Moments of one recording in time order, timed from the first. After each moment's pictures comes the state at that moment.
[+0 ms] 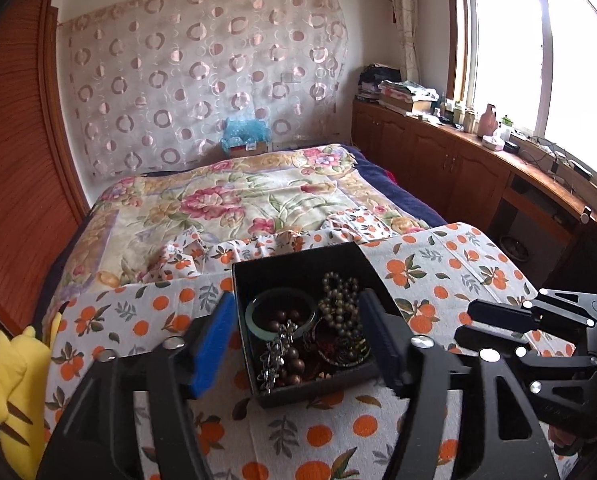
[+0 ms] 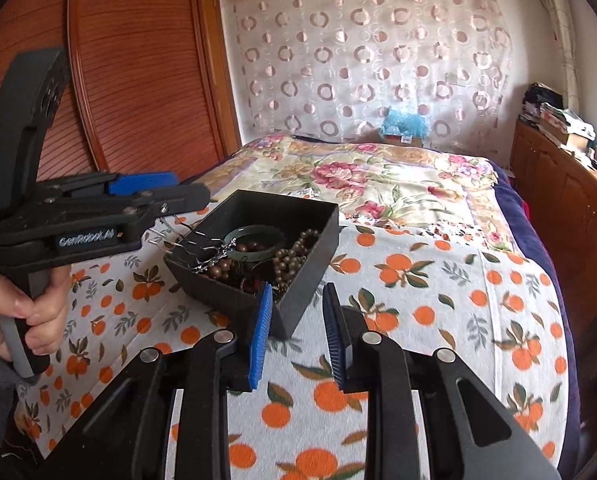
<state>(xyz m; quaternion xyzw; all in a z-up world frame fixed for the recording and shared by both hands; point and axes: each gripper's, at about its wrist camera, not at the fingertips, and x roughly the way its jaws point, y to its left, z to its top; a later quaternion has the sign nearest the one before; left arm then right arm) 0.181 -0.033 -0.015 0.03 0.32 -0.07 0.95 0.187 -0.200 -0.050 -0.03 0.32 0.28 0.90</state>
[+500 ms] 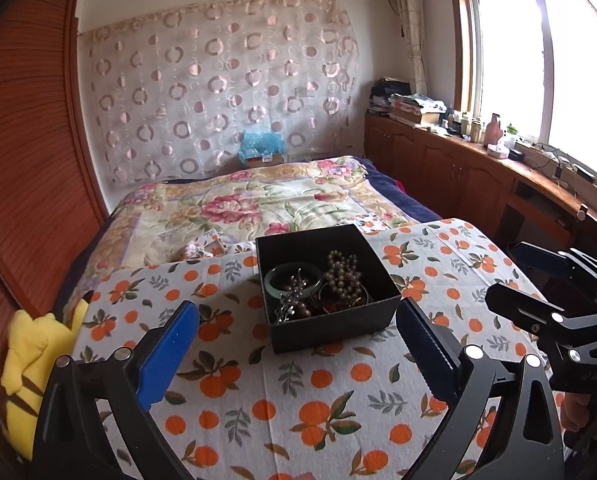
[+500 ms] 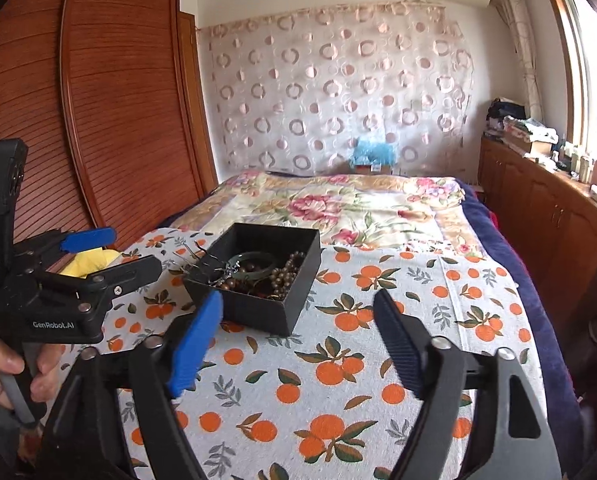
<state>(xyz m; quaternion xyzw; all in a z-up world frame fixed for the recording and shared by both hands) 0.114 -0.031 -0.005 0.03 0.29 -0.04 0.96 0.127 -0.215 -0.022 0.00 0.26 0.22 0.94</state>
